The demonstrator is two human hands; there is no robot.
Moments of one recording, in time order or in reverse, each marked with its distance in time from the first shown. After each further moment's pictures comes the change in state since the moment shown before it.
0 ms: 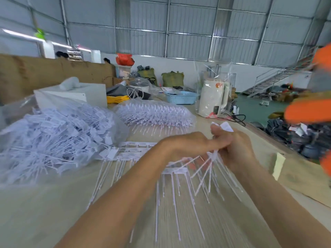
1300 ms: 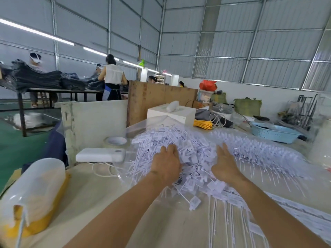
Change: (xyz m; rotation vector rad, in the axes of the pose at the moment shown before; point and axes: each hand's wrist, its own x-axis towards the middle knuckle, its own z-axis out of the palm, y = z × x) left_hand -0.125 -0.246 -0.153 1.027 0.800 -0.590; right_hand 0.044 0.152 0.256 -1.369 -0.598 -0.220
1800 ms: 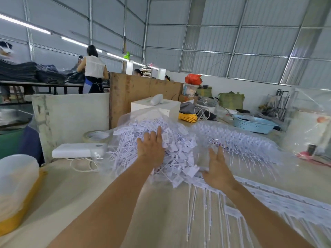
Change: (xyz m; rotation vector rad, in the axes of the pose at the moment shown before) left_hand 0.037 0.003 0.017 0.005 -0.001 -0.166; right_hand -0.036 0.041 0.003 -0.075 -0.010 0.001
